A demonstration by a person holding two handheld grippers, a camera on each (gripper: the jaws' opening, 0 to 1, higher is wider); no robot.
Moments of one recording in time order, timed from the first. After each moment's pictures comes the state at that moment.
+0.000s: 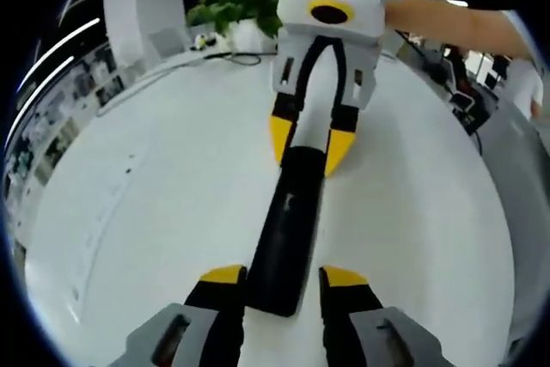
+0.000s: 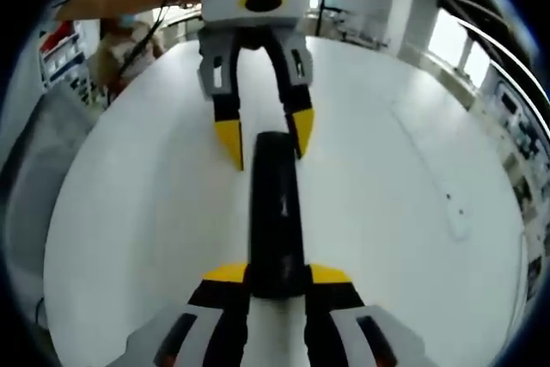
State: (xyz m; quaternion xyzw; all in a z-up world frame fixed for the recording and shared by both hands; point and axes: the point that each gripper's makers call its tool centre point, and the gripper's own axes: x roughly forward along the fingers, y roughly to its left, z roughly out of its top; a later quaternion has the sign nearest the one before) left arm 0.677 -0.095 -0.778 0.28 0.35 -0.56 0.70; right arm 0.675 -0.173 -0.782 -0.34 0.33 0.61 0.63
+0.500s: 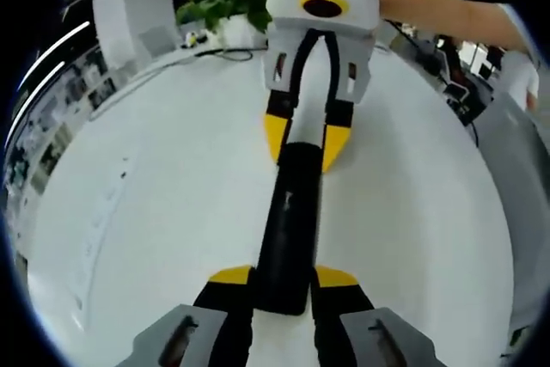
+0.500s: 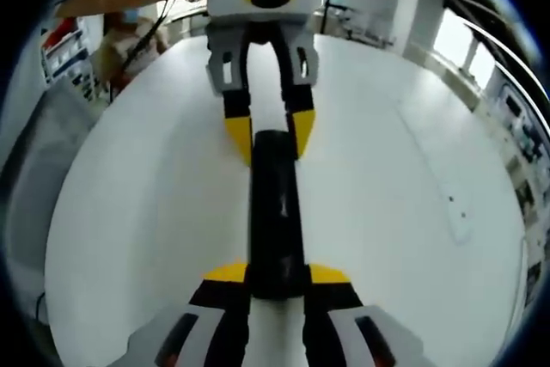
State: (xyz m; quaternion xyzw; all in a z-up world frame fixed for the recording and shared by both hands) left arm 0.677 -0.094 -0.778 0.30 0.36 -0.57 0.68; right arm 0.675 -0.173 -0.782 -0.35 0.34 0.62 0.62
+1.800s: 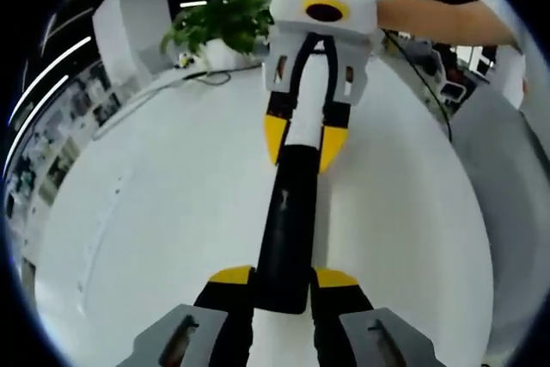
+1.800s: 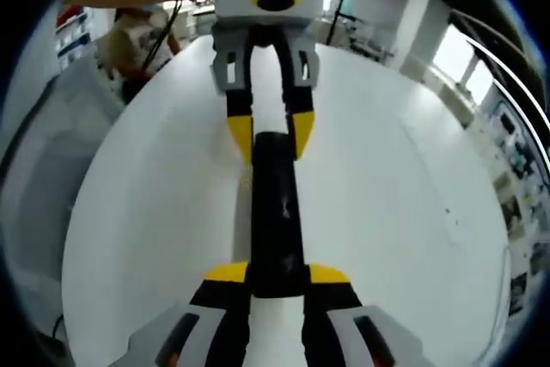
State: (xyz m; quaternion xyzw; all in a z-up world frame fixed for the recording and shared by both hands) left arm 0.588 -0.102 -0.749 0.30 0.32 -0.56 0.70; right arm 0.588 -0.182 -0.752 -0.38 0.31 0.60 0.63
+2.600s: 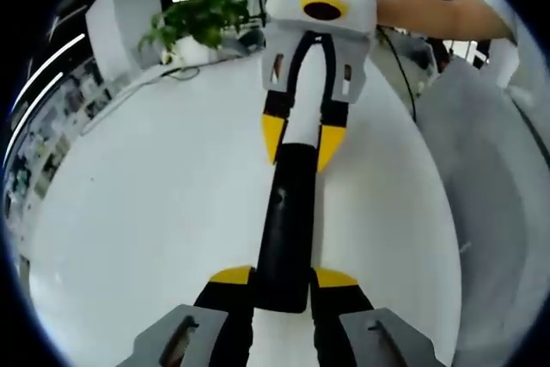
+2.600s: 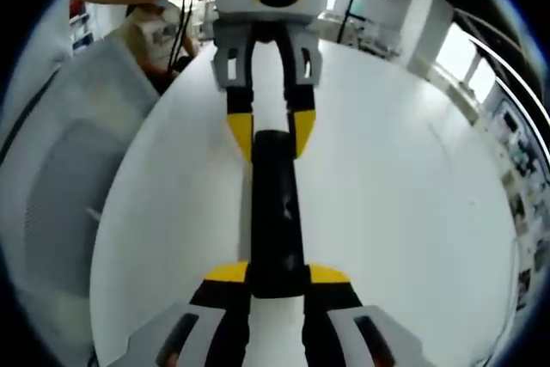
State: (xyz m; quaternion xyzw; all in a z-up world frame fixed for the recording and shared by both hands) left arm 0.503 -0.105 -0.769 0.31 0.34 -0.57 0.68; right arm 0.504 -0.185 -0.773 -0.38 0.31 0.61 0.63
